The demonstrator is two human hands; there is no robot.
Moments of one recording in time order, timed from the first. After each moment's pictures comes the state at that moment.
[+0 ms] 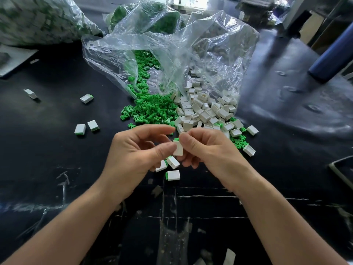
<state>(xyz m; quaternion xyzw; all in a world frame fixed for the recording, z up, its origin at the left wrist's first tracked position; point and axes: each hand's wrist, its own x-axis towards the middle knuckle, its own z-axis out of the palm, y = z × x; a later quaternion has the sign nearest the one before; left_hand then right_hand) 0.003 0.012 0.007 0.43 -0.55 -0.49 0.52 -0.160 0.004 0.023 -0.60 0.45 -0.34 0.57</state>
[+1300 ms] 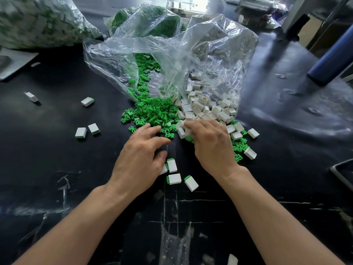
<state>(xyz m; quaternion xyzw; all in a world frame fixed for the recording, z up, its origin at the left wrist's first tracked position) 0.003 -0.005 -0.017 0.57 -0.76 -0.15 0.28 -0.158 -0.032 -0.023 -0.76 0.58 -0.28 -0.01</state>
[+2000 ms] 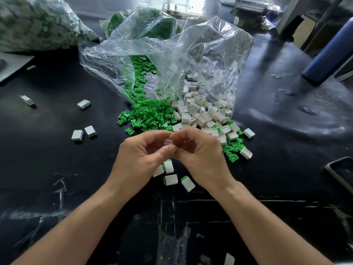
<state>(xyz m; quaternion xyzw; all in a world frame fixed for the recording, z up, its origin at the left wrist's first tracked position) -0.006 0.004 0.002 0.48 -0.58 -0.47 0.47 -0.143 -0.003 -0.004 -0.66 0.50 -0.45 0.34</state>
